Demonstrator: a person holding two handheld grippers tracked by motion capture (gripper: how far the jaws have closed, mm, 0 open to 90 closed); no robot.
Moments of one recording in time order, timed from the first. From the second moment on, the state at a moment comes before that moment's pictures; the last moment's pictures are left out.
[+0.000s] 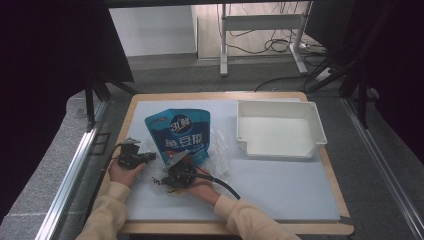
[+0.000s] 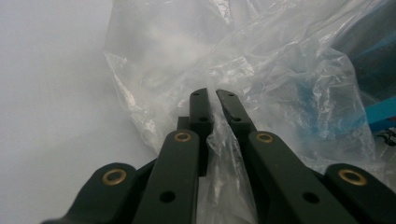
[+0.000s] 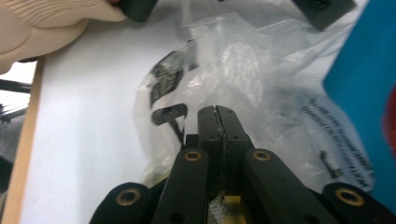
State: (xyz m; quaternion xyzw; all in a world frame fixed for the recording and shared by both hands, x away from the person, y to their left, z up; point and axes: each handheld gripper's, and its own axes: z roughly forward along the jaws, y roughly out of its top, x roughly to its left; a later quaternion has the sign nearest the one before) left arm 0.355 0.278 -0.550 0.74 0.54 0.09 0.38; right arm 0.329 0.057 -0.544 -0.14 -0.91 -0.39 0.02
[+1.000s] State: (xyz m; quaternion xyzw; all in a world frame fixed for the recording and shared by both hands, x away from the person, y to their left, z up) left arm 0.348 0.284 -0.523 0.72 0.53 0.10 0.44; right arm 0.313 0.038 -0.532 -0.13 -0.90 -0.42 0.01
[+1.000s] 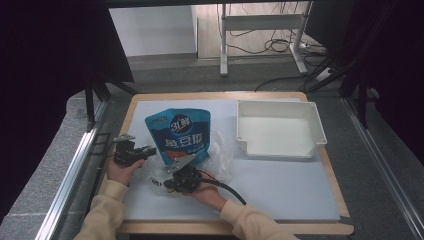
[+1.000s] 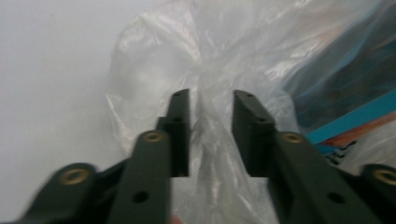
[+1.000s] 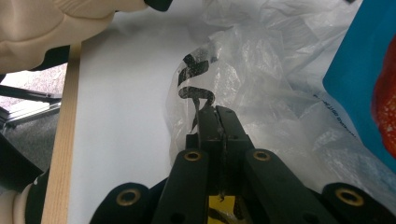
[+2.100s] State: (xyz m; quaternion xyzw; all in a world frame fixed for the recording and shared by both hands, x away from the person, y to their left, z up) left arm 0.278 0.277 -0.449 0.73 0.42 0.14 0.52; right arm 0.315 -0.073 -0.447 -0.19 -0.84 -0.50 -0.07
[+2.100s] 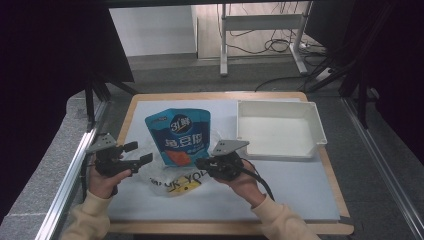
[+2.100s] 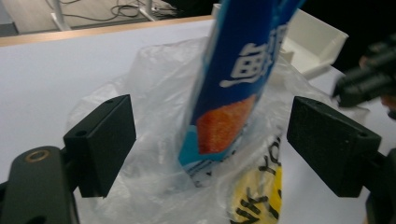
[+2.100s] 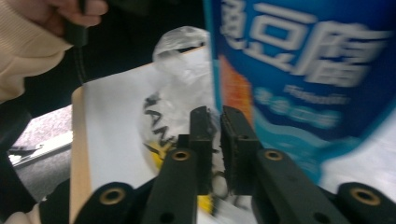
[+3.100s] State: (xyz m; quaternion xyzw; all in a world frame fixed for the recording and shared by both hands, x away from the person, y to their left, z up) left arm 0.265 0.259 -0.459 0.75 0.42 0.13 0.50; right arm 0.353 -0.132 -0.441 -0.27 -0.81 -0.51 -0.11
